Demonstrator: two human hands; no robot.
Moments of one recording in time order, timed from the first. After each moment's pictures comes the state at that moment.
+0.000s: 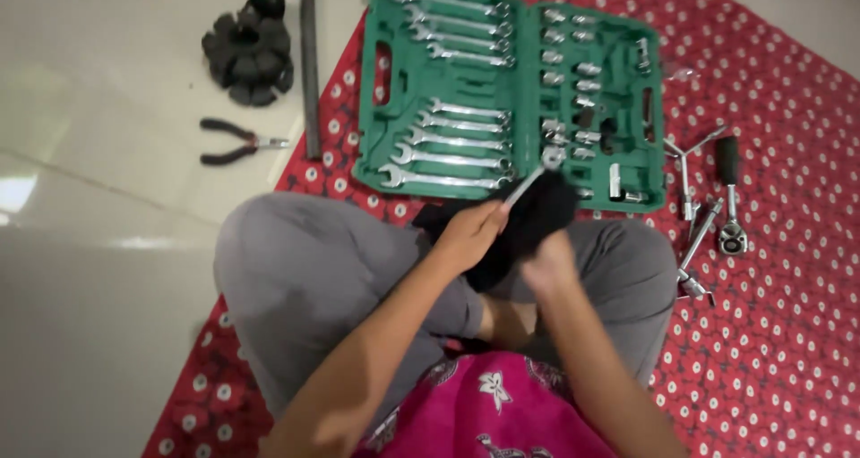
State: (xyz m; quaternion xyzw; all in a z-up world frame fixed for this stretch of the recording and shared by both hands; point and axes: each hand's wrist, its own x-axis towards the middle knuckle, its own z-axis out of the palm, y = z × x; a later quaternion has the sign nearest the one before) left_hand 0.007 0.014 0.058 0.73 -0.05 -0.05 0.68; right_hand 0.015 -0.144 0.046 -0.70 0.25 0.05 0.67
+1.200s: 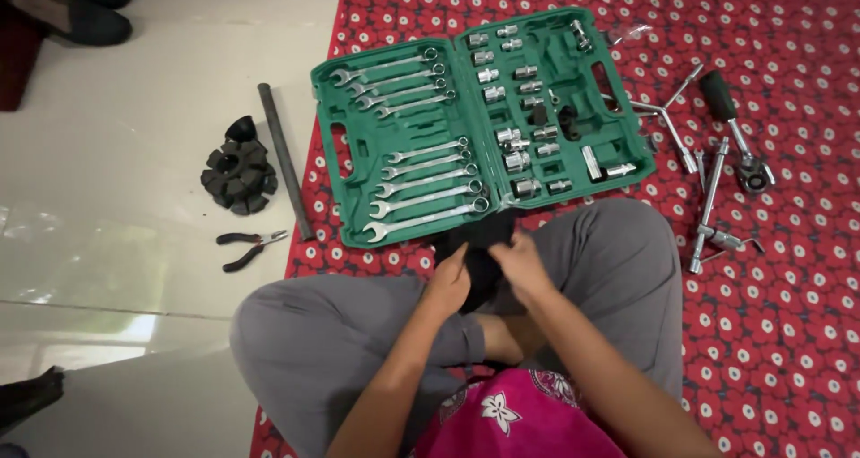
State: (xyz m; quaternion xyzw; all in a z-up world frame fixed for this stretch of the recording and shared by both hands) left_hand -0.005 -0.006 -0.010 0.75 -0.14 -0.08 0.64; right_hand 0.016 -0.175 -0.043 -0.66 0.22 0.03 0.72
